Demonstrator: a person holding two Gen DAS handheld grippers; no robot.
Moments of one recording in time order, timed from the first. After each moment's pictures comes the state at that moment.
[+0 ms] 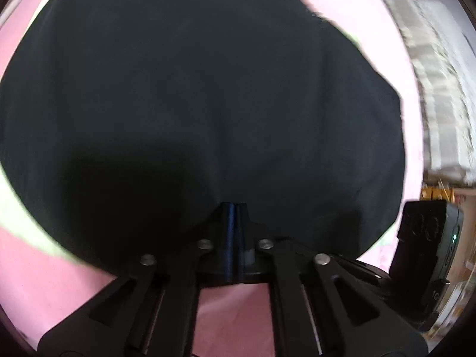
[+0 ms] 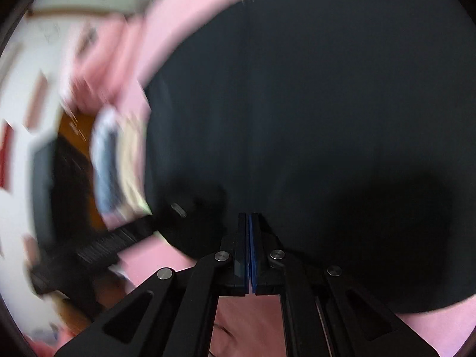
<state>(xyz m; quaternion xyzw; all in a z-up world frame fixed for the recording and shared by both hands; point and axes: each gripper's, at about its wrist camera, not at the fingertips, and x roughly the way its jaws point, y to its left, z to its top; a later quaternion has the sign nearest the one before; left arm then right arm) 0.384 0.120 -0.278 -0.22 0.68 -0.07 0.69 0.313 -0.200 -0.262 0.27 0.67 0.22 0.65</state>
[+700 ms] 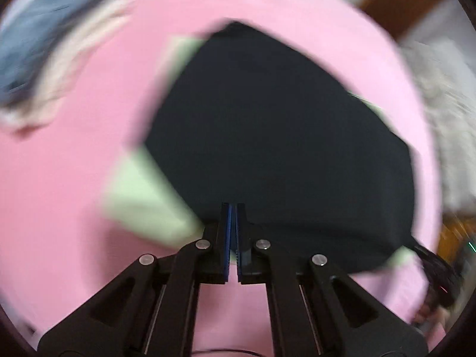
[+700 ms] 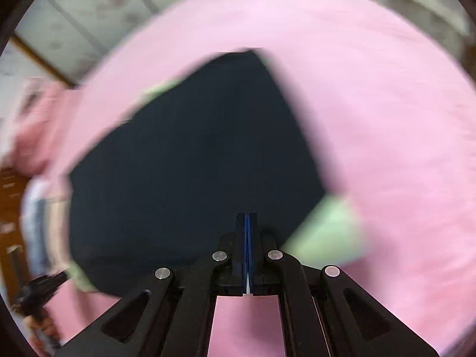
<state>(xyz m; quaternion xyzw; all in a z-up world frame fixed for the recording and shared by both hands) 0.316 0.178 -0.245 -0.21 0.58 -0.03 0.78 0.278 -0.357 -0.229 0.25 0.53 0.04 0.81</state>
